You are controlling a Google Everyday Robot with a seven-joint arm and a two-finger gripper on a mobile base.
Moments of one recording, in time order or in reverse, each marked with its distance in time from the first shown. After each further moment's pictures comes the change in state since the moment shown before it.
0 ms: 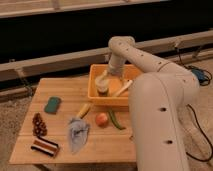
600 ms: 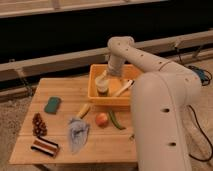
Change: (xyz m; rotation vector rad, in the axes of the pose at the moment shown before) arm 0.006 0.008 -0.012 0.024 -0.075 -0.059
